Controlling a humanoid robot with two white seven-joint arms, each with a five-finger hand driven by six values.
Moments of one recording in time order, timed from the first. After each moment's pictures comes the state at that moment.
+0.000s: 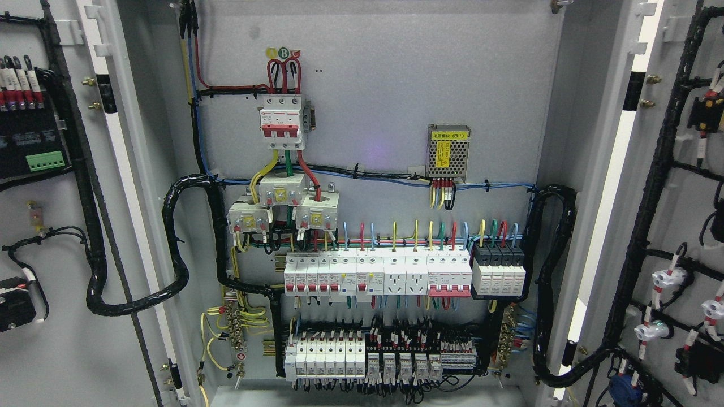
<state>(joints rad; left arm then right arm) 0.61 0.11 0.02 -1.54 0.17 -0.63 -0.26 0.47 -0.33 0.34 -1.52 -0.71 -0.73 0.40</state>
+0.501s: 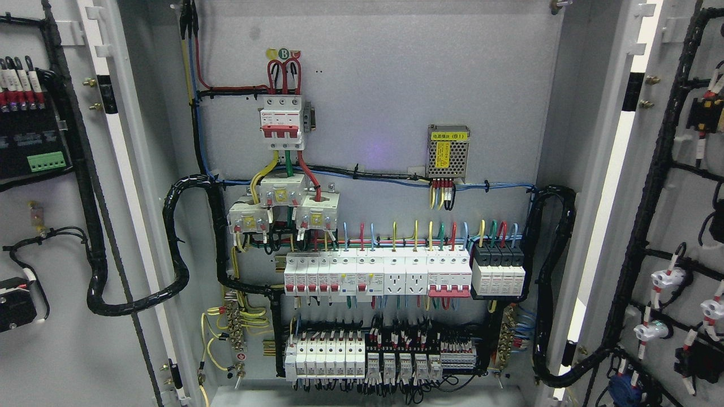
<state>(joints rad) 0.70 0.13 -0.03 -1.23 0.14 -0.63 -0.28 0.50 -0.29 0.42 -1.17 -0.69 -0.73 0.41</state>
